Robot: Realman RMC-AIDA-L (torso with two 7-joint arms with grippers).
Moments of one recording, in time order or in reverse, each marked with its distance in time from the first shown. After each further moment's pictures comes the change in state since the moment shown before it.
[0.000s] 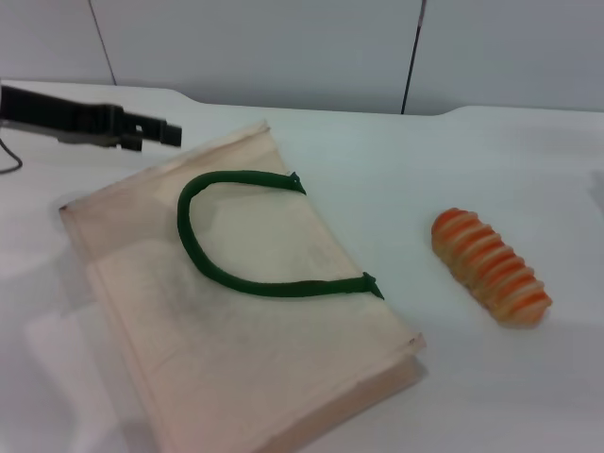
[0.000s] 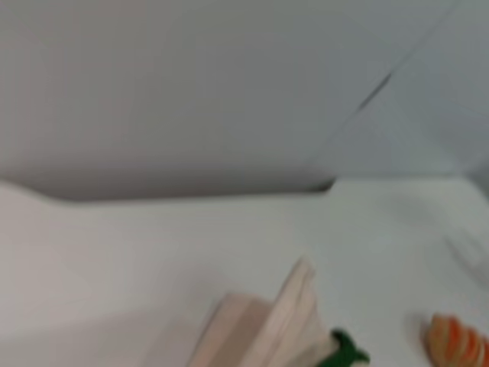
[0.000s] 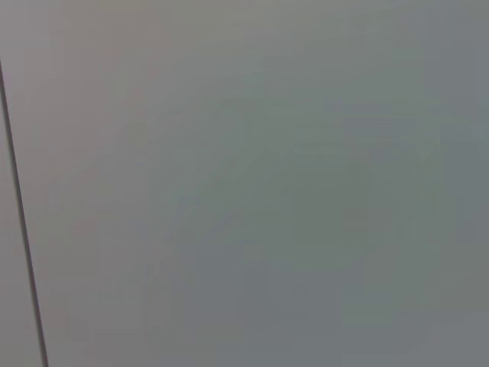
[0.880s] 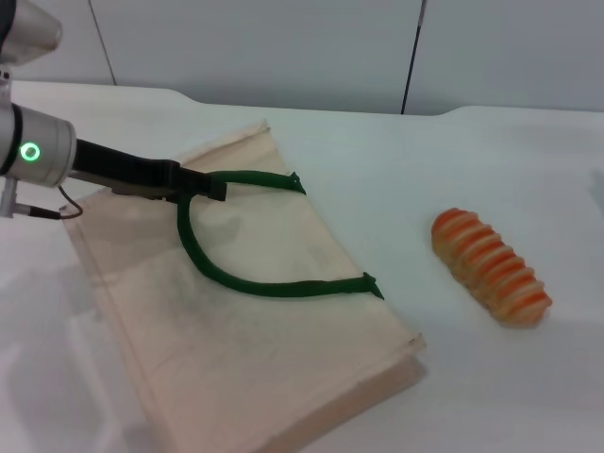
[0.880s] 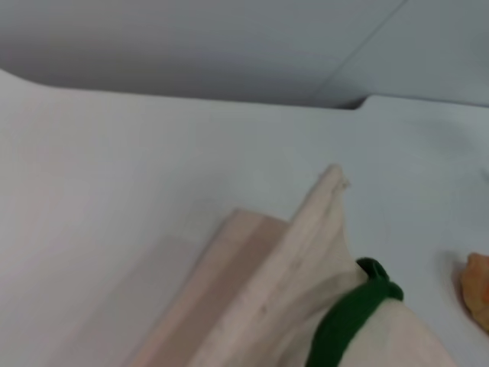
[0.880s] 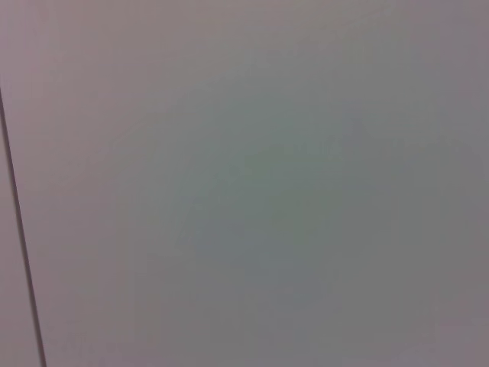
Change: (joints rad) left arm -0.003 -0.047 0.000 0.193 0.090 -0.215 -0.045; right arm 0.007 0.002 0.011 0.002 0.000 -0.001 0.000
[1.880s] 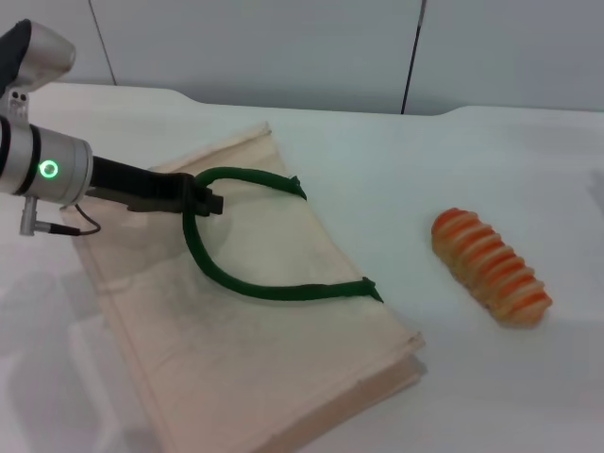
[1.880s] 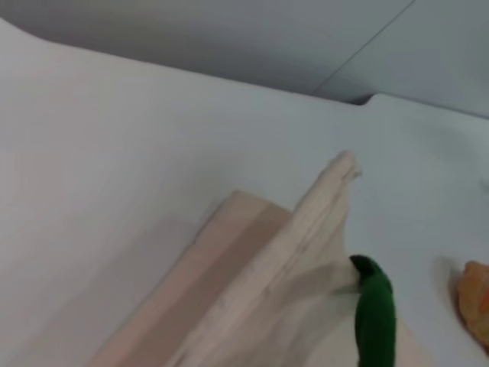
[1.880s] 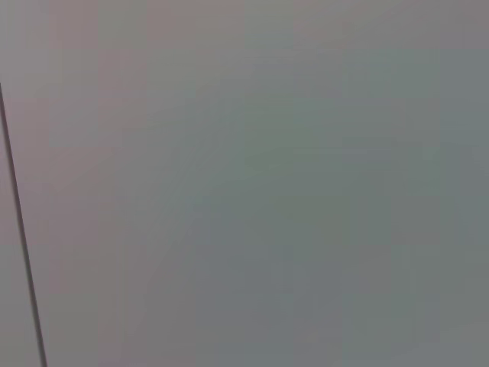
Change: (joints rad) left arm 0.027 -0.007 -0.003 0.068 -0.023 -0.054 -0.046; right arm 0.001 0.000 0.000 0.000 0.000 0.000 0.000
